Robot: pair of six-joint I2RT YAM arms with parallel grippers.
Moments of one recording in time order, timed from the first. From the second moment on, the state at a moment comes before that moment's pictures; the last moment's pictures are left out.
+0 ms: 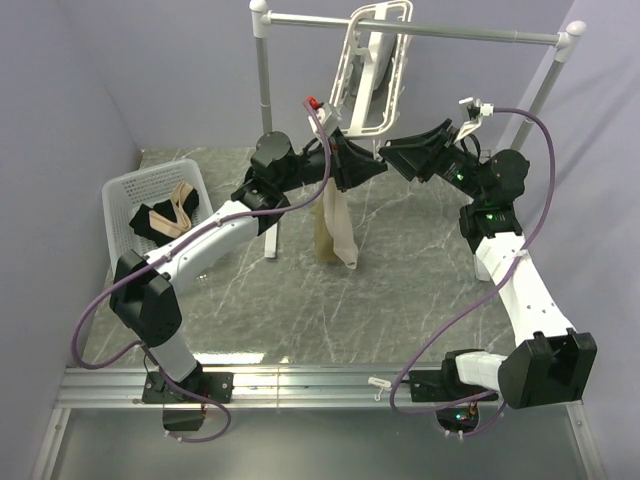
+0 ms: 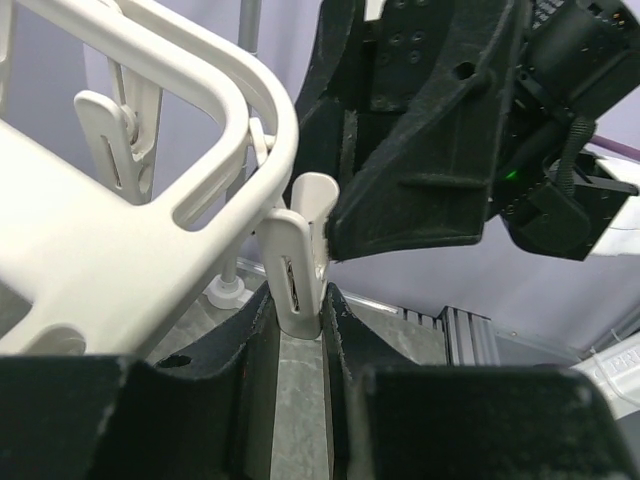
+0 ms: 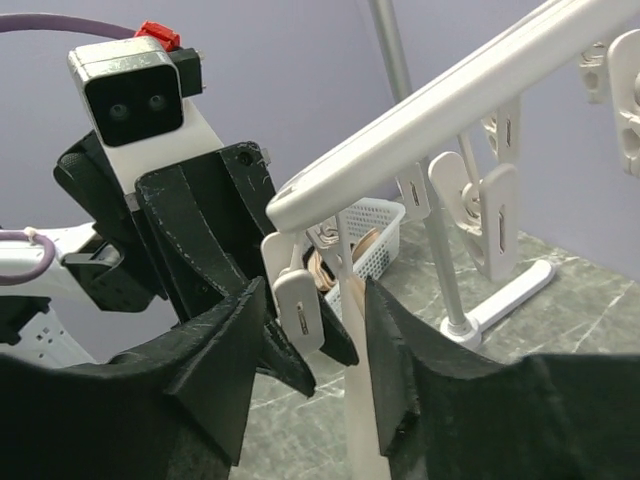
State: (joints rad) left arm -0.69 1.67 1.50 0.45 0.62 -0.40; right arm 0.10 1.22 1.13 0.50 -0.86 0.71
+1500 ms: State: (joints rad) left arm -0.87 1.64 1.56 0.19 -0.05 0.10; right arm 0.24 1.23 1.31 -0.01 -0.56 0.41
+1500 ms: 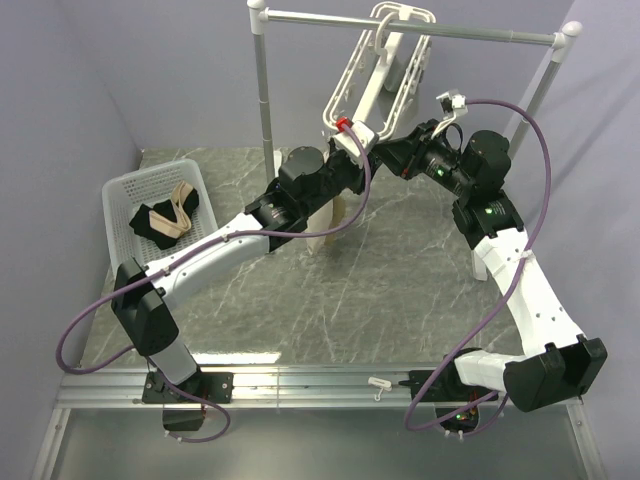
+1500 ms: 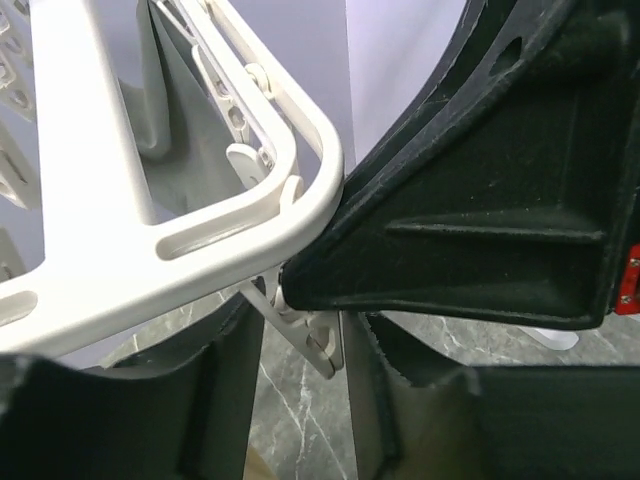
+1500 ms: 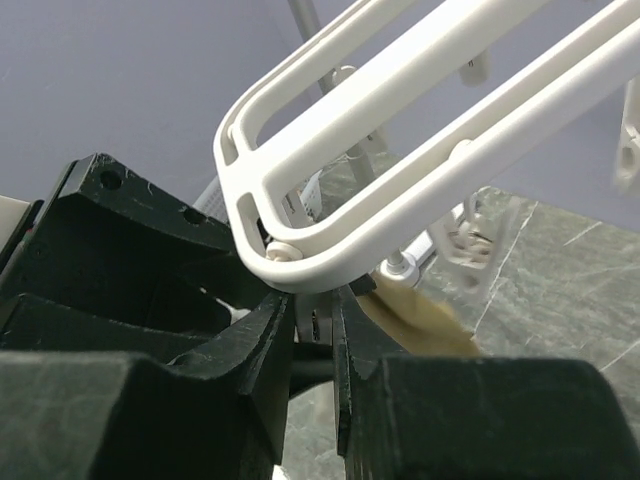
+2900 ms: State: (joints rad) left arm -0.72 1.65 1.57 0.26 0.46 -0.31; right arm 0.09 1.29 1.26 0.38 -0.99 0.70
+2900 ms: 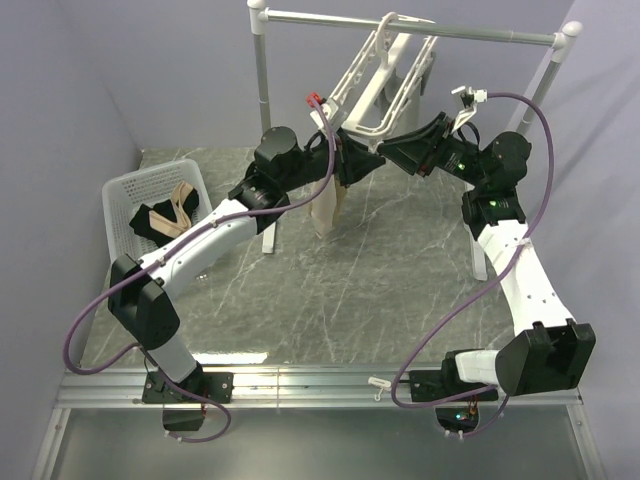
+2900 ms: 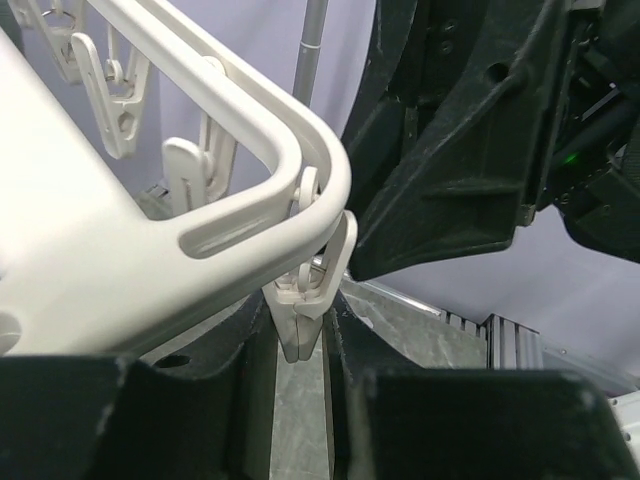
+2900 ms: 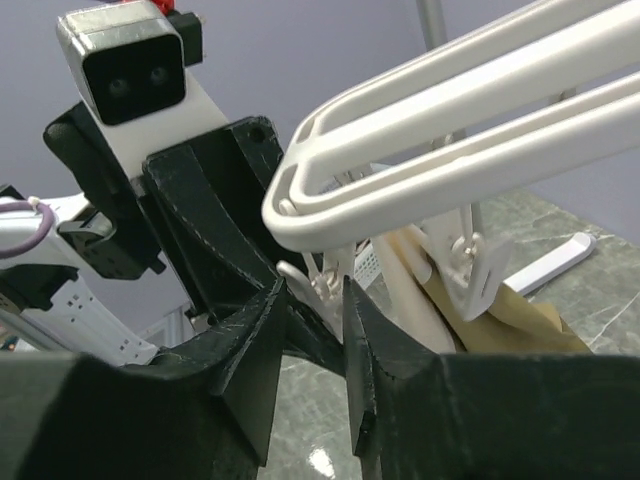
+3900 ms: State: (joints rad) left arm -0.73 1.69 1.59 0.23 0.40 -0.28; right arm 0.08 1.29 1.24 0.42 -0.98 0.70
